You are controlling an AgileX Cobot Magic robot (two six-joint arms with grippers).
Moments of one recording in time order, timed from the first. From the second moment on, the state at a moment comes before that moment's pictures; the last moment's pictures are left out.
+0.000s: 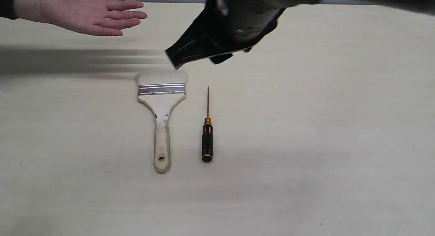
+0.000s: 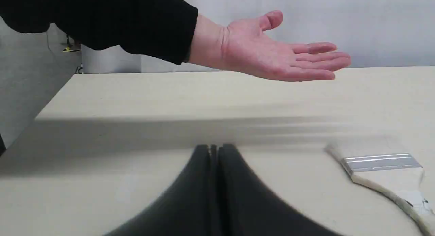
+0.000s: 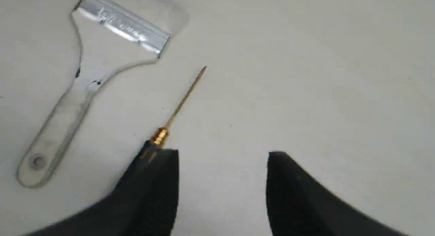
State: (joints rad) left arm 0.00 0.00 0.00 0.07 0.26 -0.07; right arm 0.89 1.71 -1.46 -0.52 1.04 0.54
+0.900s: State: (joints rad) left arm 0.00 0.00 0.00 0.07 0.26 -0.07; right arm 0.80 2.13 -1.54 -0.19 0.94 0.54
